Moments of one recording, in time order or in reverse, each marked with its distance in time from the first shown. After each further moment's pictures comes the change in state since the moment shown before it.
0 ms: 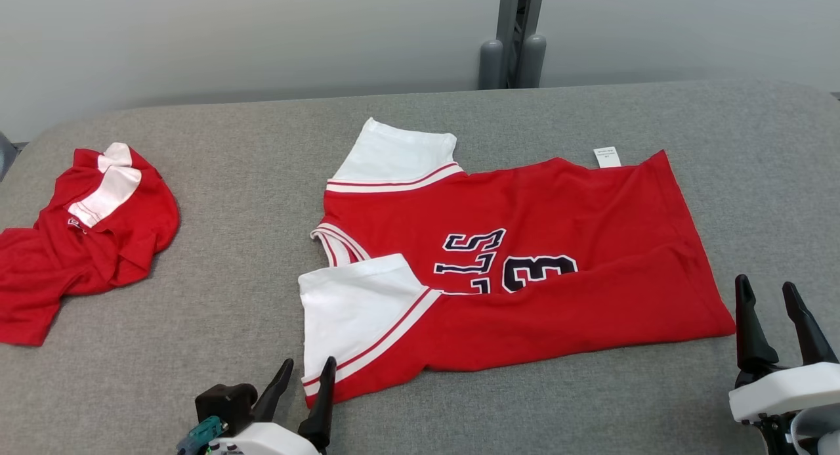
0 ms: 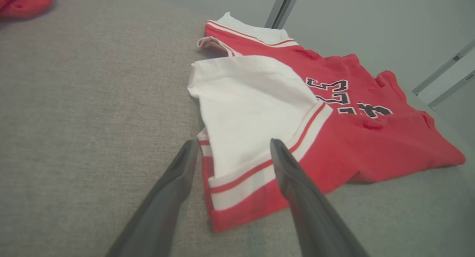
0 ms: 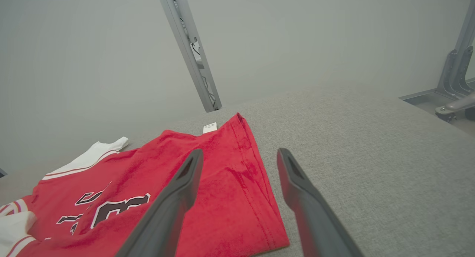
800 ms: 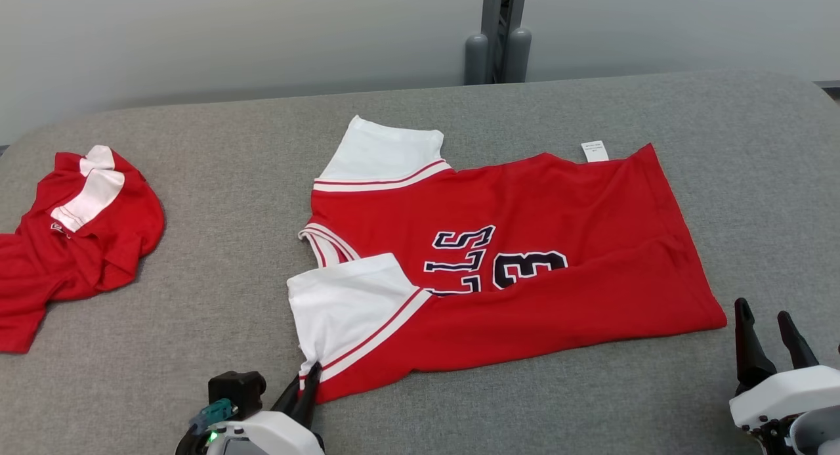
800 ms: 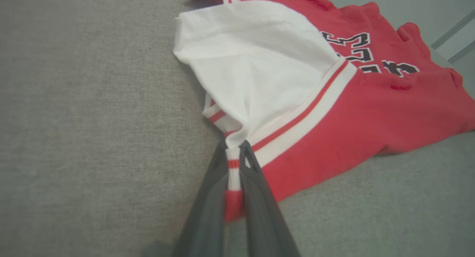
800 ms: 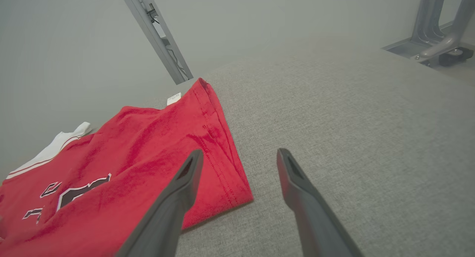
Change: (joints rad) left arm -0.077 0.007 -0.044 0.137 0.002 0.006 0.082; right arm -0.029 0.024 -0.052 0.118 0.030 0.000 0.070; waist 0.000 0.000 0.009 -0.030
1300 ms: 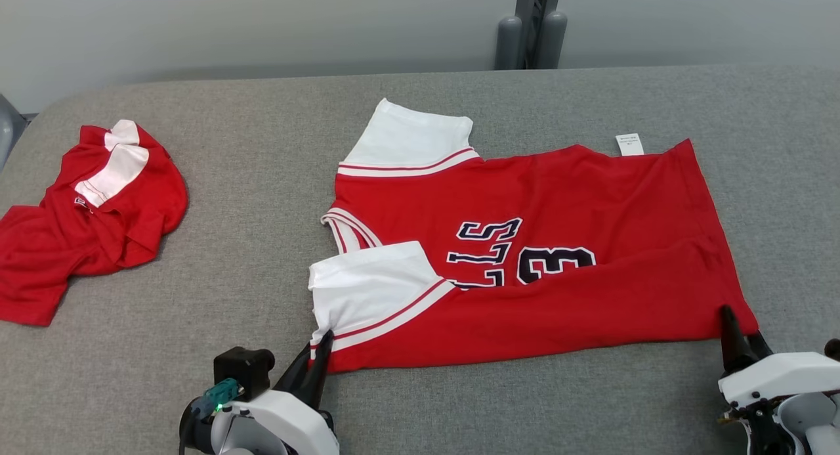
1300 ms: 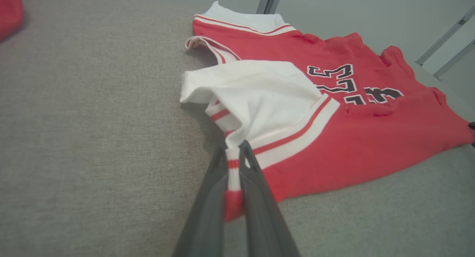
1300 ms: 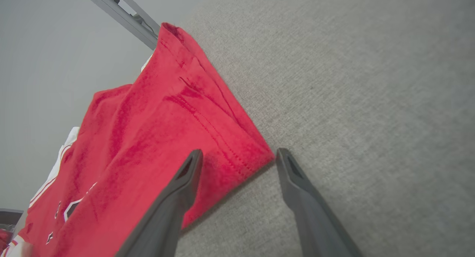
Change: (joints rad) left arm -0.016 0.031 -0.029 -0.133 0.028 0.002 -0.014; right arm -0.125 0.055 -0.058 0.226 0.229 0.000 0.125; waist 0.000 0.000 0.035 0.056
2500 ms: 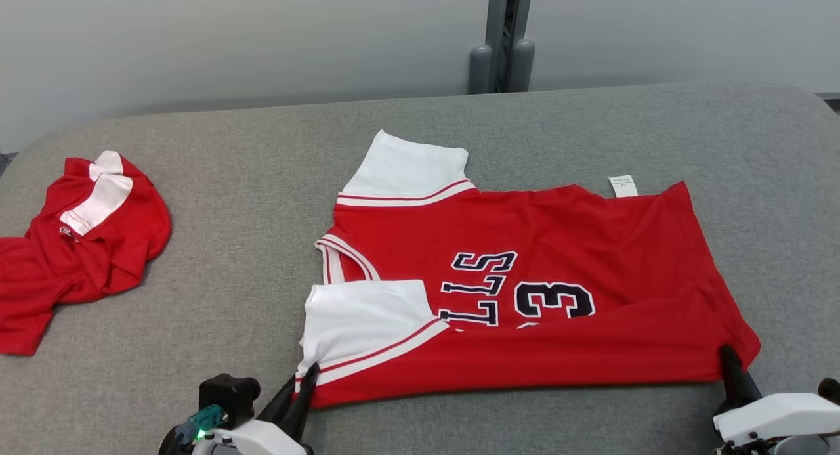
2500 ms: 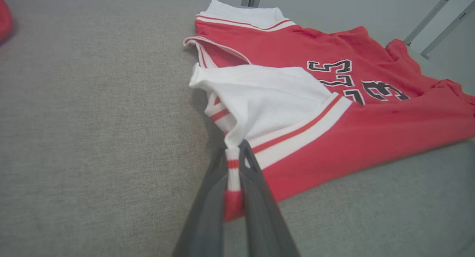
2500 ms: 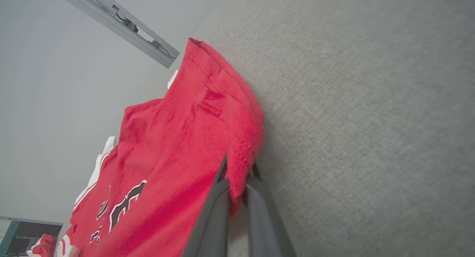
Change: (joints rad) left arm 0.086 0.081 -0.021 -0.101 -0.015 0.027 0.060; right arm 0.094 -0.052 0.166 -0.036 0.252 0.000 -0.097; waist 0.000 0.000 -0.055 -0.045
